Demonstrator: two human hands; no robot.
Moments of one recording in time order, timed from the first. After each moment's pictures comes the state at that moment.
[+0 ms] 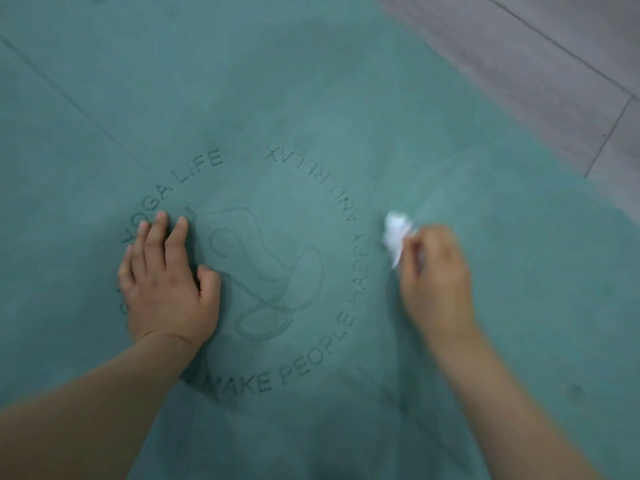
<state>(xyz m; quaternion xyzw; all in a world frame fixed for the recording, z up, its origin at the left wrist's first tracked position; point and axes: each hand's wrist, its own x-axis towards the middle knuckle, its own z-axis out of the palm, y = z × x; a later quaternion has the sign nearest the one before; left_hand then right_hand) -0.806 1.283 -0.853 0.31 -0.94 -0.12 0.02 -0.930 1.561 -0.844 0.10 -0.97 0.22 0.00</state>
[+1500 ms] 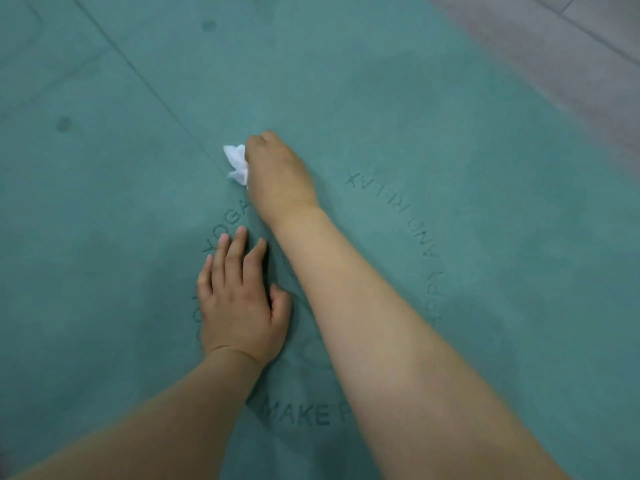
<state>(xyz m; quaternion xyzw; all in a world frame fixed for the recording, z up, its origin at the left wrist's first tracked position) -0.809 1.279 -0.851 0.30 -0.95 -0.10 0.01 -0.982 1.255 -0.839 0.35 -0.90 0.22 -0.12</state>
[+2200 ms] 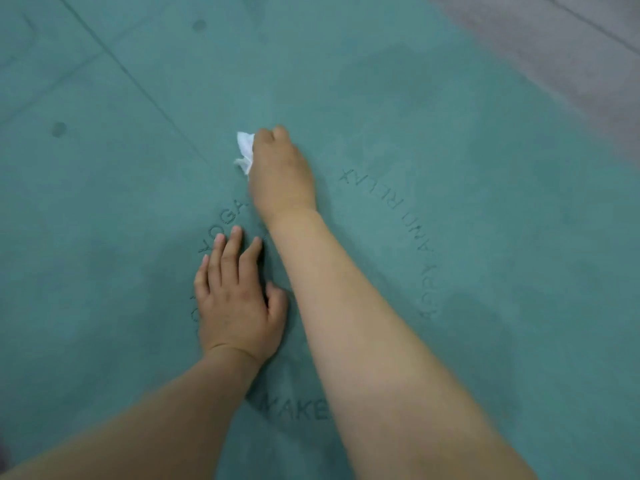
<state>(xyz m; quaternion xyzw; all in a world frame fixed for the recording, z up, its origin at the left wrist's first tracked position) -0.810 1.280 -0.850 0.31 -0.95 -0.10 0.00 -0.982 1.263 -0.829 0.25 -0.93 0.26 -0.11</state>
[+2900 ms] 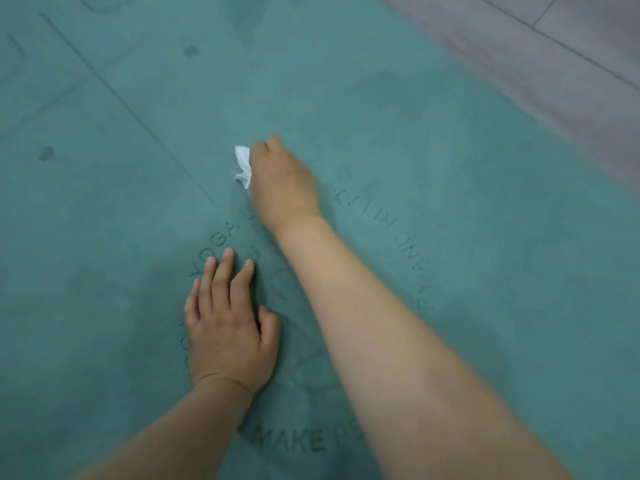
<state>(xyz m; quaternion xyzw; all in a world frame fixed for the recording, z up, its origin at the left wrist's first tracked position) -0.810 1.279 -0.850 0.30 -0.95 -0.10 0.00 -1.011 1.270 -0.867 0.31 -0.93 0.20 -0.07</state>
